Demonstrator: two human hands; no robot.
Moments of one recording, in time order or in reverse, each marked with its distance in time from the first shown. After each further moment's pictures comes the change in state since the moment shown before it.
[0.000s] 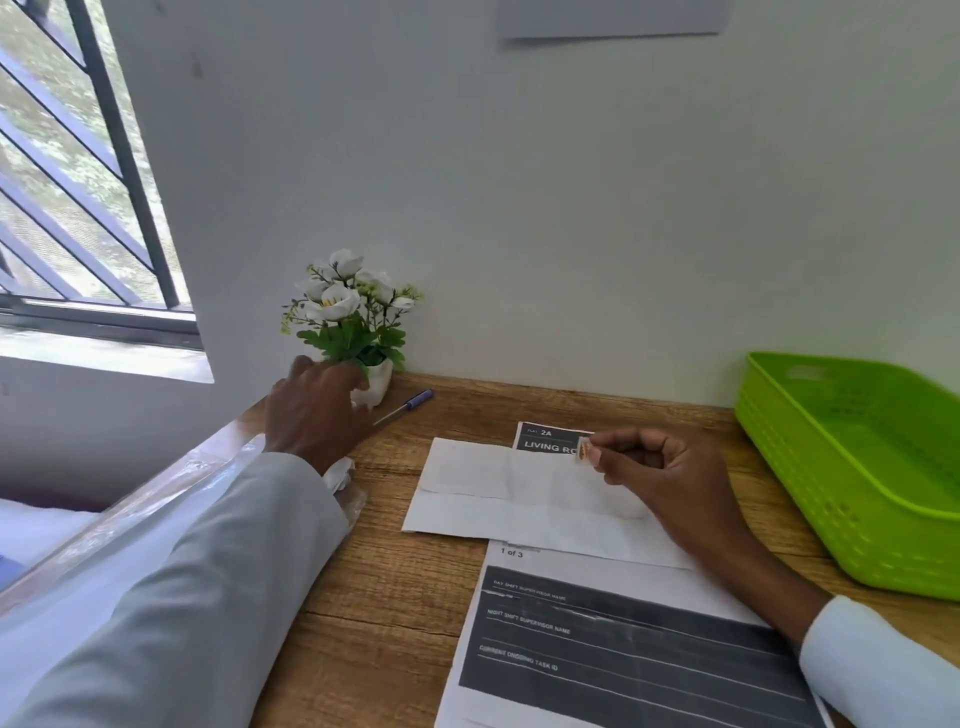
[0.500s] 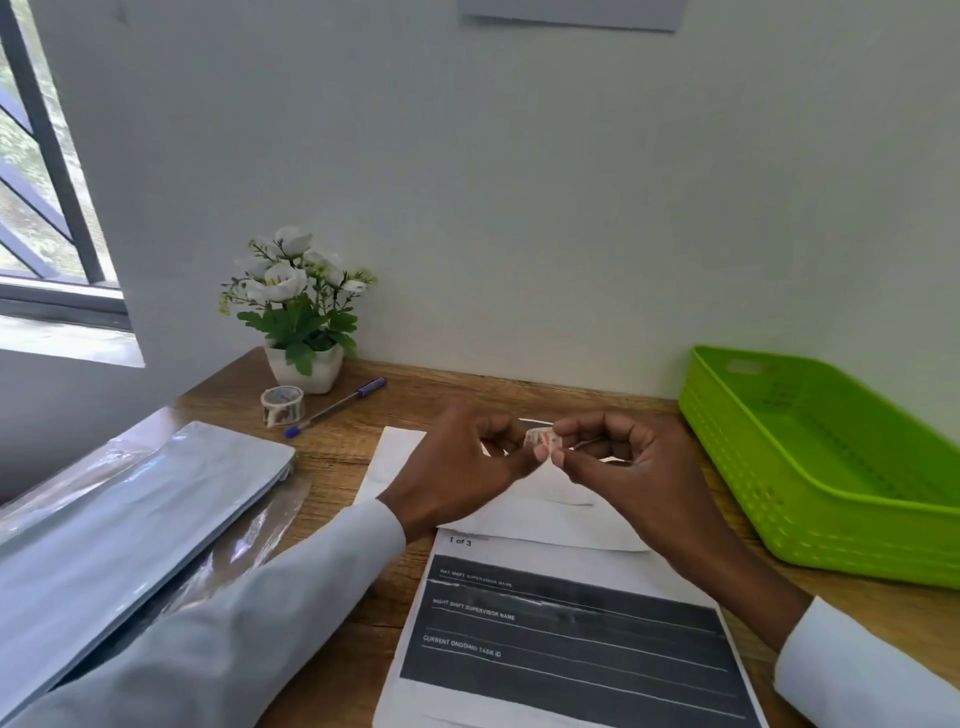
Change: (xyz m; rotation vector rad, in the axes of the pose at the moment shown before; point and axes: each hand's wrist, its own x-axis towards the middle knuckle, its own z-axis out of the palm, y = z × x) left_hand -0.061 0.145 -0.018 -1.053 -0.436 0.231; right_hand -0.013 -0.024 -0.017 -0.142 -0.039 -0.086
